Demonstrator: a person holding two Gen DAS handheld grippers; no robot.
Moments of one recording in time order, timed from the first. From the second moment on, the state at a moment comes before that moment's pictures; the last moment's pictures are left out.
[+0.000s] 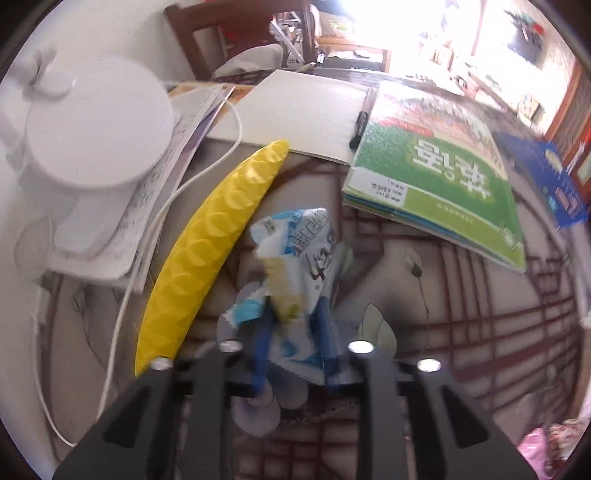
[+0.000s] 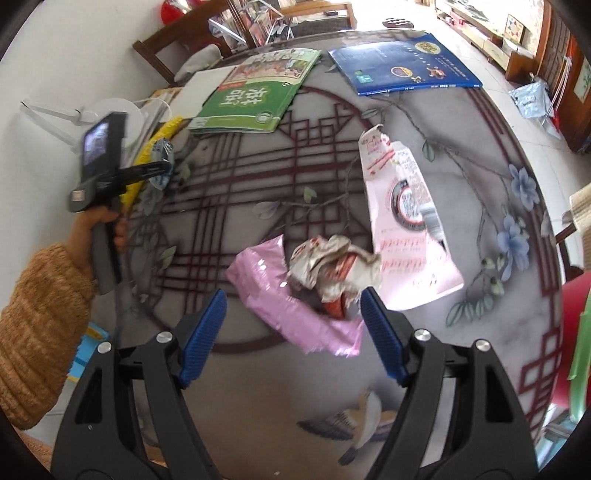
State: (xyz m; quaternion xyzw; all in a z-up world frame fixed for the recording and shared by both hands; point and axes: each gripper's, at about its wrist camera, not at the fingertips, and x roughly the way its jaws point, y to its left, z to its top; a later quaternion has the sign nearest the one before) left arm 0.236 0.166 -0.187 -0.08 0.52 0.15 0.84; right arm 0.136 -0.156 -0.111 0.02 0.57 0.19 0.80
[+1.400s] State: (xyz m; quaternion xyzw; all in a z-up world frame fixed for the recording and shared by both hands) left arm 0.129 0.058 -0.113 -0.13 0.49 0.01 0.86; right arm 0.122 -0.209 -0.067 0.09 0.48 0.17 0.86
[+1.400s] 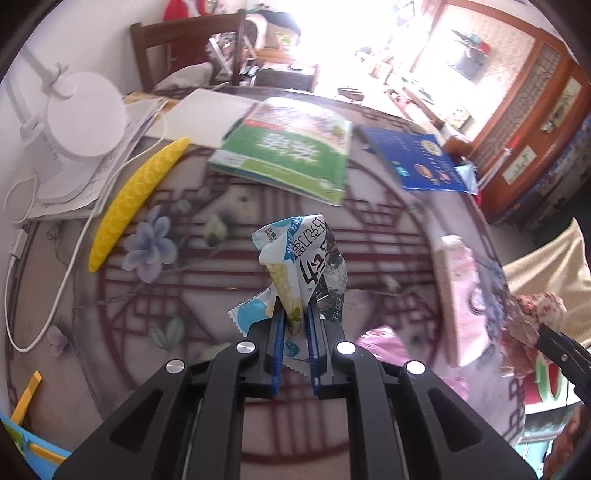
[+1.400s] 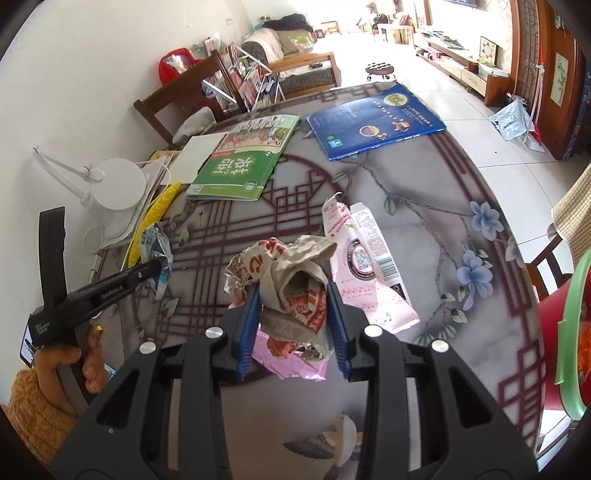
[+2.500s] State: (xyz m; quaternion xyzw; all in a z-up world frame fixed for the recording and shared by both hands) left arm 0.100 -0.069 -0.078 -0.08 0.48 -0.09 0.87; right arm 0.078 -0.315 -0.065 0.15 0.46 0.10 0.87
